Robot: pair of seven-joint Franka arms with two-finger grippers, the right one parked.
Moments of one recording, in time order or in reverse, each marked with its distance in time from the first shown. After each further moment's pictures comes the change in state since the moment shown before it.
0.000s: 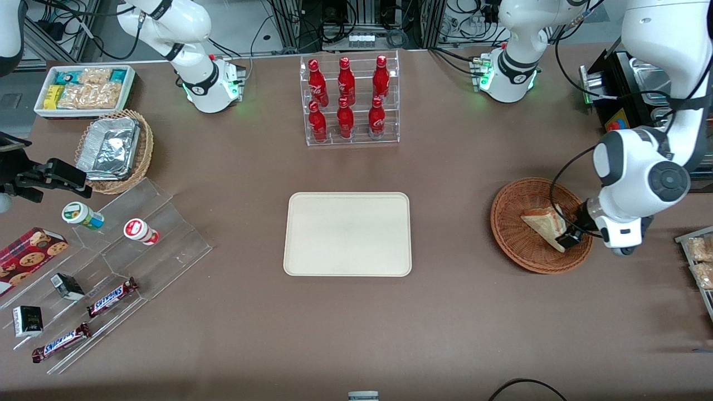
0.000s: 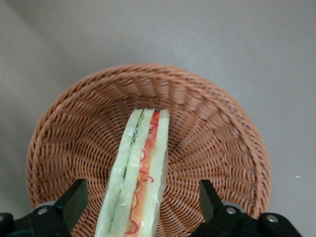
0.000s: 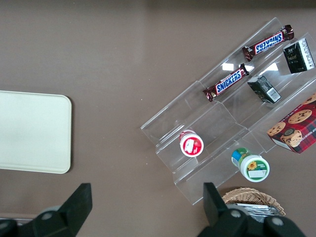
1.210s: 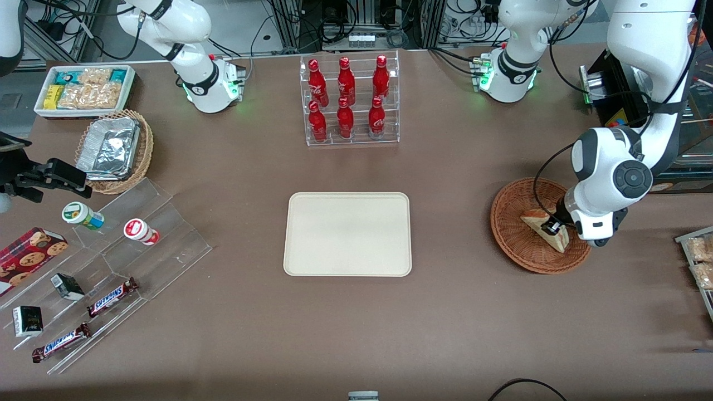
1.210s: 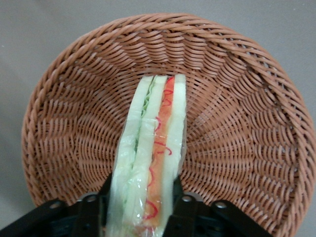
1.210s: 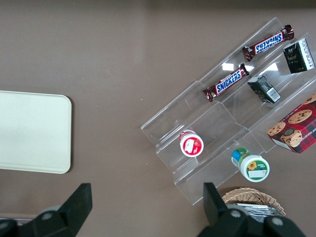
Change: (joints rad) arm -0.035 -0.011 -0.006 -0.072 0.063 0.004 -0.039
